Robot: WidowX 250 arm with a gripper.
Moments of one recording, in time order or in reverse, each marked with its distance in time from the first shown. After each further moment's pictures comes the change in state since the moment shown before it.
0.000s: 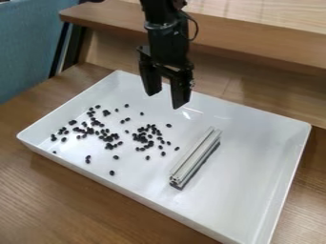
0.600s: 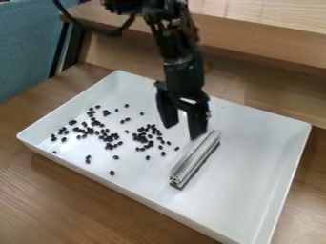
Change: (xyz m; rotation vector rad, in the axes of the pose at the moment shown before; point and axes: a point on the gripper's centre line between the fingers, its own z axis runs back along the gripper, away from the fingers) arm -0.005 -0.037 -0.041 -0.131 0.023 -0.021
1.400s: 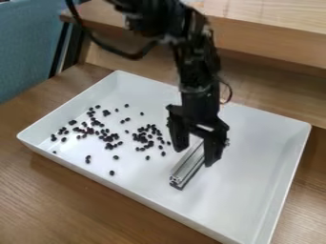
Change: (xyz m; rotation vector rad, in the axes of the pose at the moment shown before) arm -0.008 -0.021 -0.031 0.052 0.064 0.085
